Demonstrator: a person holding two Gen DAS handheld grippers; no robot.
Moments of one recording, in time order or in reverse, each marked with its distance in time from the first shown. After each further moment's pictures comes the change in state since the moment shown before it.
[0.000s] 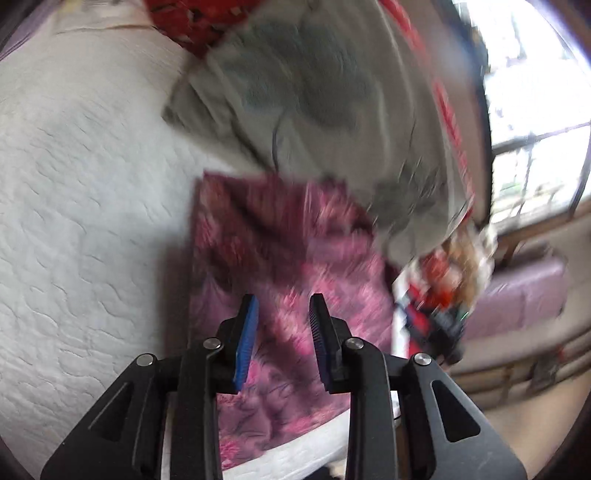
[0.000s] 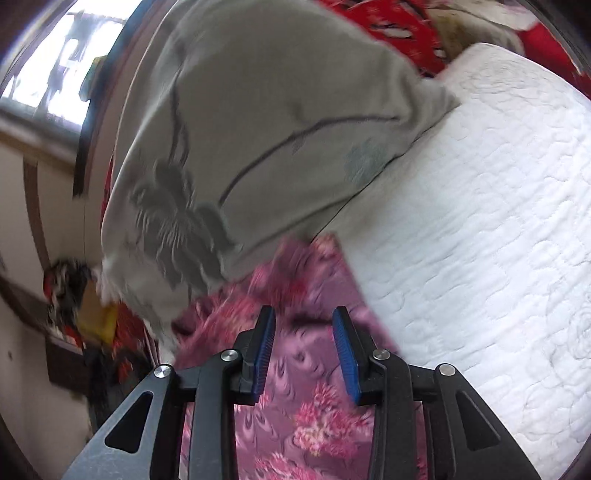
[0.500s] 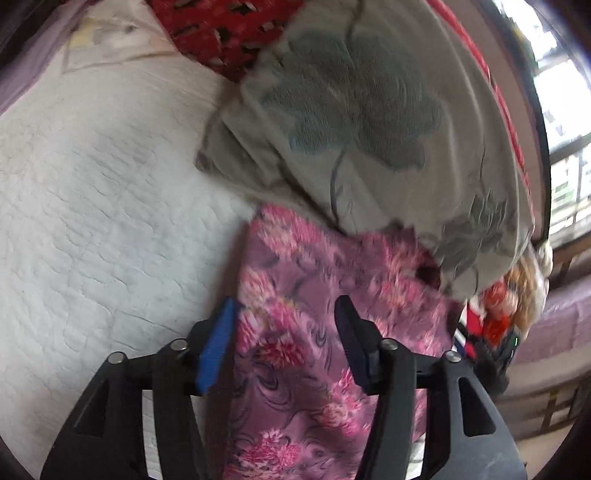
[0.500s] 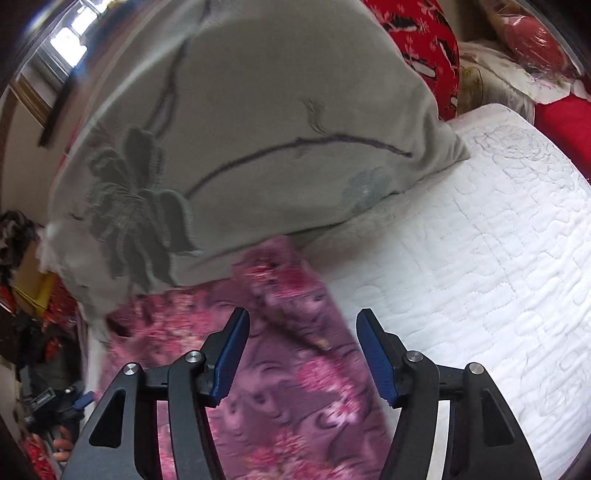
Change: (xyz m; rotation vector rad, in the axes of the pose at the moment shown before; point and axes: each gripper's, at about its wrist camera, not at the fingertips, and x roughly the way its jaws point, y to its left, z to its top) left arm 0.018 0.005 0.040 -0.018 -0.050 0.215; right arm 0.031 0.012 0.017 -0.146 -0.038 -0.274
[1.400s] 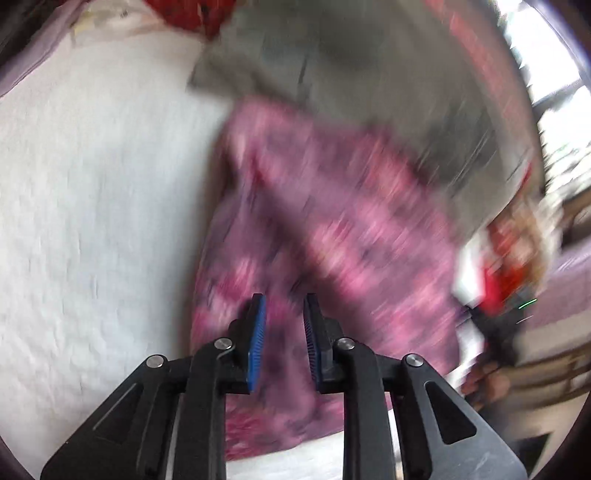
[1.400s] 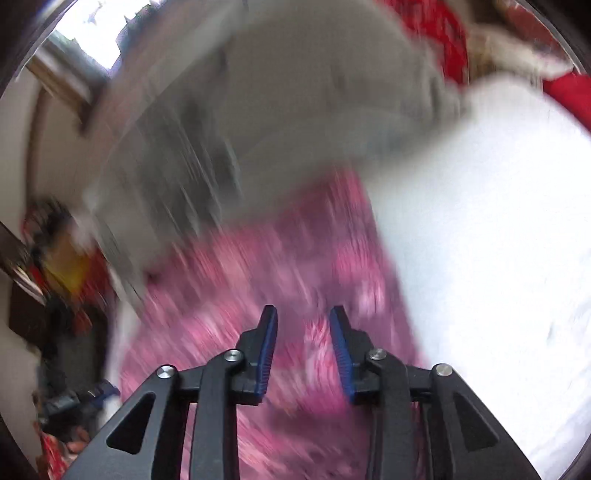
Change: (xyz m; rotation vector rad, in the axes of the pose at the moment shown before) left arm -0.010 -0.008 -0.096 0.099 0.071 0.107; right arm -0.022 -0.006 -0.071 -0.072 0.065 0.074
